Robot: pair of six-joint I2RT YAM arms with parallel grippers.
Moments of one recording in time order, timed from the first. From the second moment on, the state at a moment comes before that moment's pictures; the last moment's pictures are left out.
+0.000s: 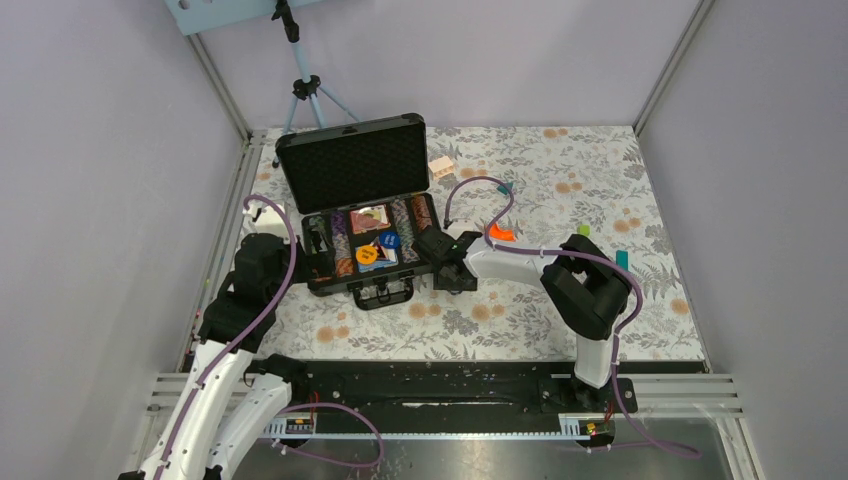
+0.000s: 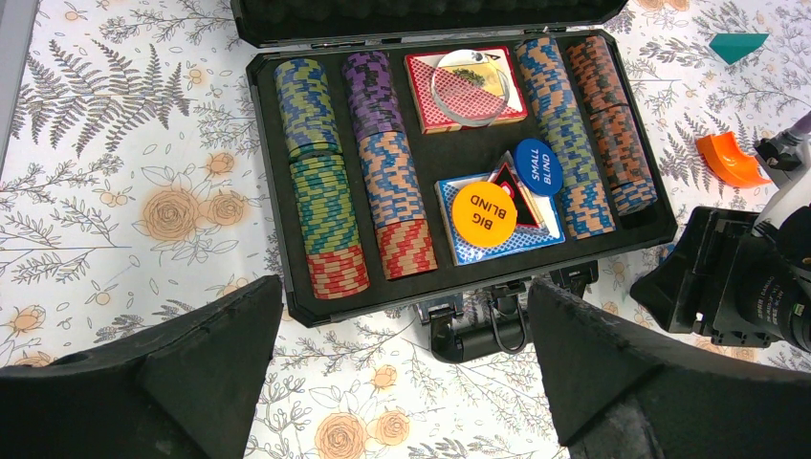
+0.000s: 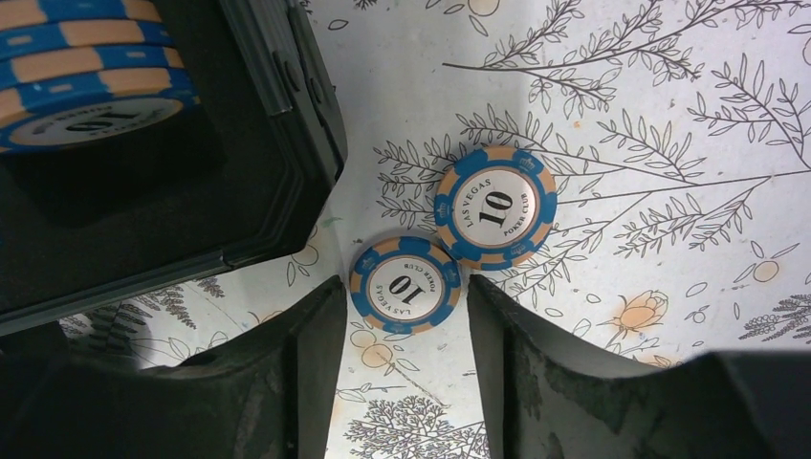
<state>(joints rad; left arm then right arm) -0.28 0.61 0.76 -0.63 -0.13 -0.32 0.91 1.89 1.21 -0.63 0.38 0.90</state>
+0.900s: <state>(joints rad) -0.28 0.61 0.76 -0.63 -0.13 -0.32 0.92 1.86 1.21 -0.65 0.36 0.83</state>
